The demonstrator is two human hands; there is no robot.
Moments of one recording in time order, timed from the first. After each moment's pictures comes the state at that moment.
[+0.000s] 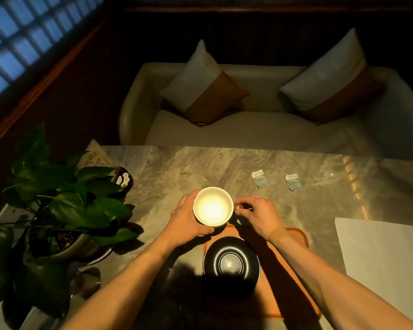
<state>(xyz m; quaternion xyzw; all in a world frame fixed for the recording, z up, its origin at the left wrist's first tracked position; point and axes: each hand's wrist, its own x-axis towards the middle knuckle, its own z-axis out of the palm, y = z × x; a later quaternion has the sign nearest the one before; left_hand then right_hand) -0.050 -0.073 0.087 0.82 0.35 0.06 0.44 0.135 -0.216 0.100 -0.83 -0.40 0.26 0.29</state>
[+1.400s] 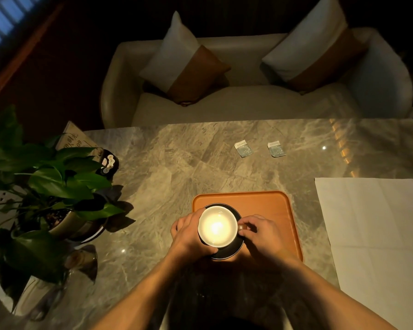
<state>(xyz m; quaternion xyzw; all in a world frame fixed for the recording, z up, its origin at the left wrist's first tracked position) -0.085 -0.184 0.037 0.86 0.38 -0.05 0.33 0.082 -0.342 0.039 -0.84 -0.34 0.31 0.29</state>
